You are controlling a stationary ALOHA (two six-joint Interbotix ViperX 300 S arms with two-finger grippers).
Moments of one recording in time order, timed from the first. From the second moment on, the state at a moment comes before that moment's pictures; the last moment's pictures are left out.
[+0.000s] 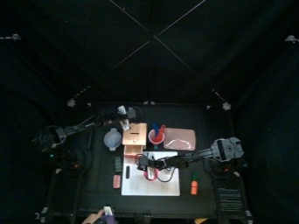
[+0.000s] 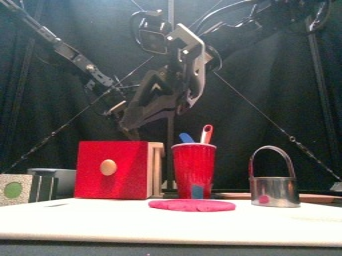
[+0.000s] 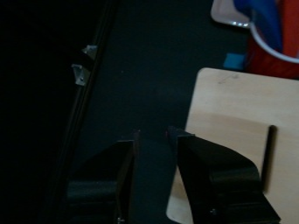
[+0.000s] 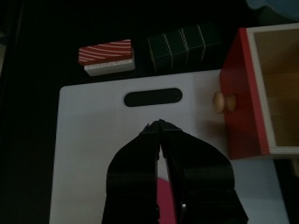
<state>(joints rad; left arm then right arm) 0.62 0.00 0.48 -0.10 0.35 0.58 0.10 0.25 0.34 -0.44 0.07 0.60</state>
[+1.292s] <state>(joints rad) 0.64 0.12 0.34 -0.22 0.62 0.79 0.10 0.44 0.08 -0.48 0.37 0.60</state>
